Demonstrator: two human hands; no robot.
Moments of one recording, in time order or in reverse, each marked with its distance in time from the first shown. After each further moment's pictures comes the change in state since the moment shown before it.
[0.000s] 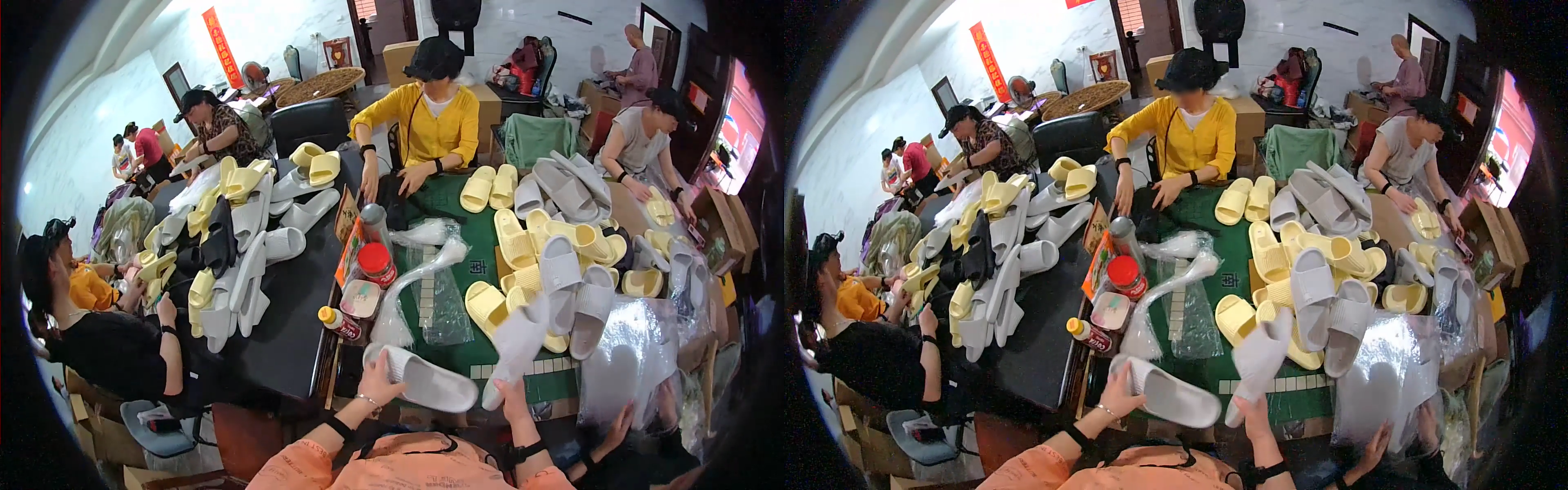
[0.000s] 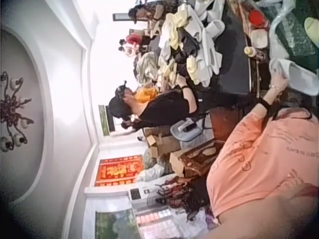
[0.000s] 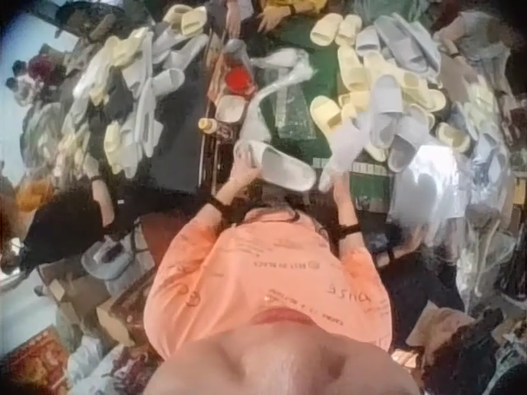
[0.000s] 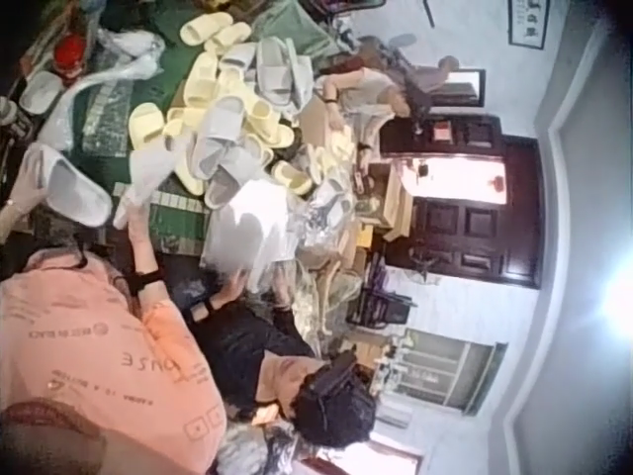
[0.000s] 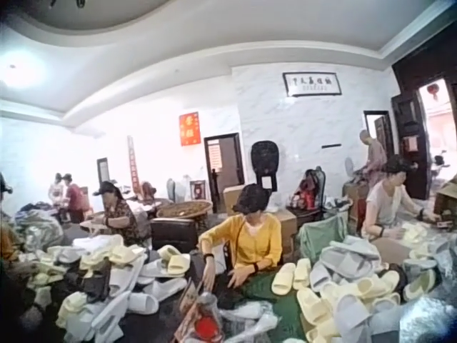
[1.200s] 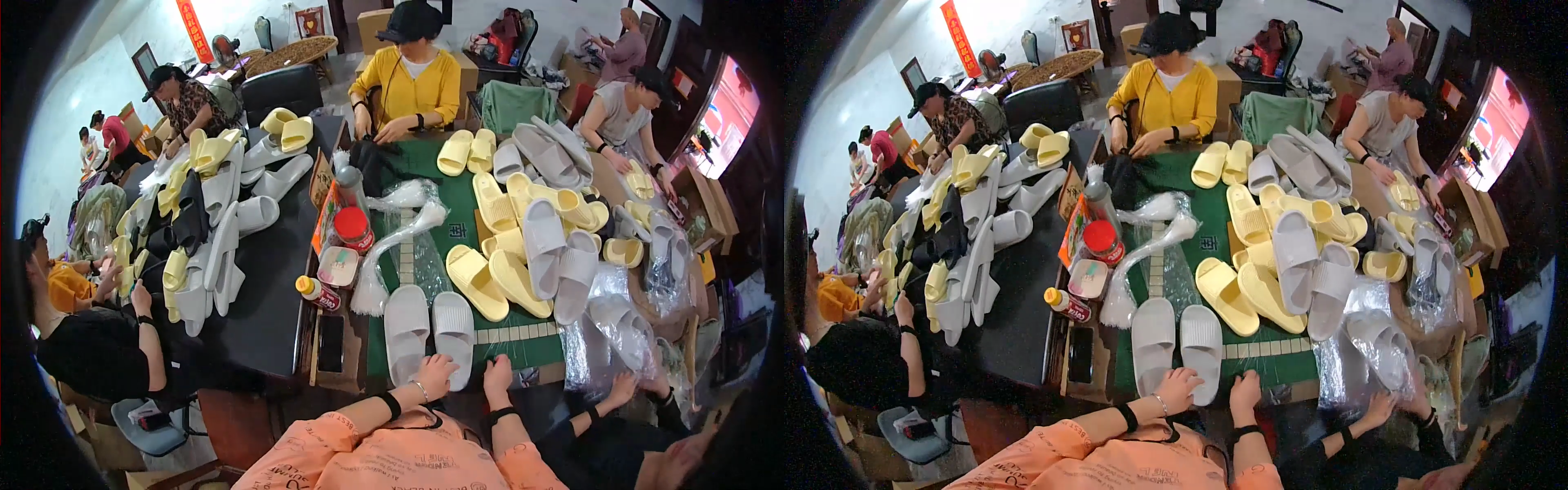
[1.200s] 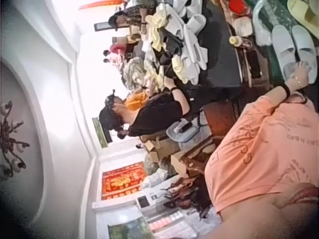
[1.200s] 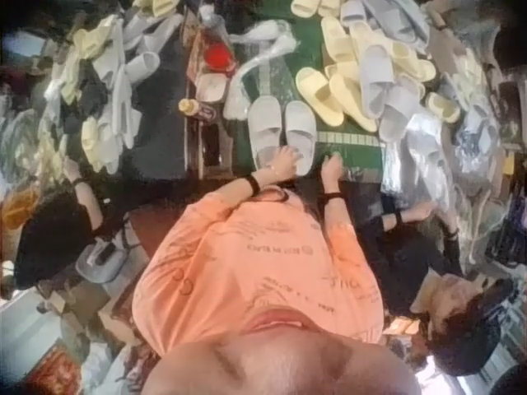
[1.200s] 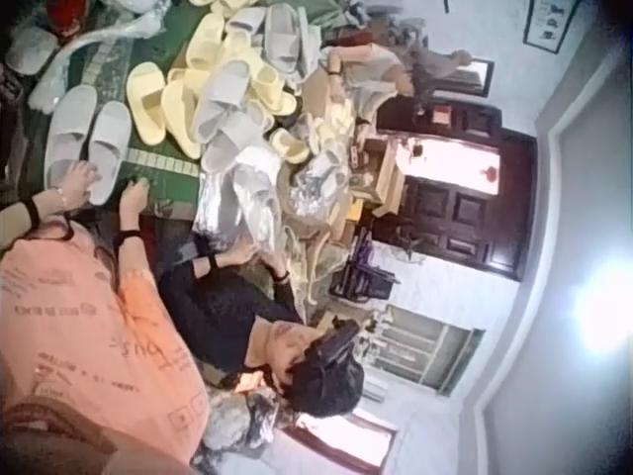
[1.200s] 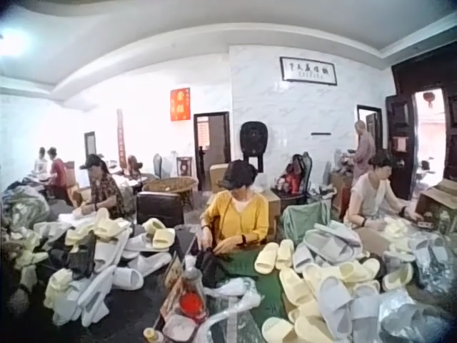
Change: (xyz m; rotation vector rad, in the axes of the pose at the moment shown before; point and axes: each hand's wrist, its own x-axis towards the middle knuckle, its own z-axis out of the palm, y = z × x) left_hand -0.033 0.042 0.125 0.121 -0.245 0.698; right_hand -0.008 0.109 -0.051 -1.313 0.463 -0.006
